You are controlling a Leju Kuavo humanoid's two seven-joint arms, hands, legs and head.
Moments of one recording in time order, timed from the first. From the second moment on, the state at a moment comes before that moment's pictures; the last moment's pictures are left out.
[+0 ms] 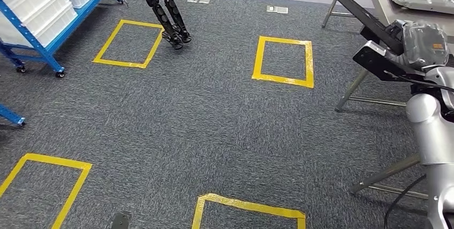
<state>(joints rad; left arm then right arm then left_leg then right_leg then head) -0.09 -0.16 0.65 -0.21 -0.72 0.33 -0.53 -0.80 -0.50 0.20 -1.14 0.94 -0.19 -0.15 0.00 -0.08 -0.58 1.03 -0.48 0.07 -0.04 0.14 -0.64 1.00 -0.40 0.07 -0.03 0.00</state>
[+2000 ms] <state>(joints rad) -0.09 -0.17 0.66 -0.21 -0.73 0.33 -0.55 -0.77 -0.54 0.16 -1.19 0.92 -0.18 -0.14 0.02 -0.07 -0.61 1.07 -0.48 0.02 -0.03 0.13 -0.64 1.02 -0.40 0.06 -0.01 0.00</state>
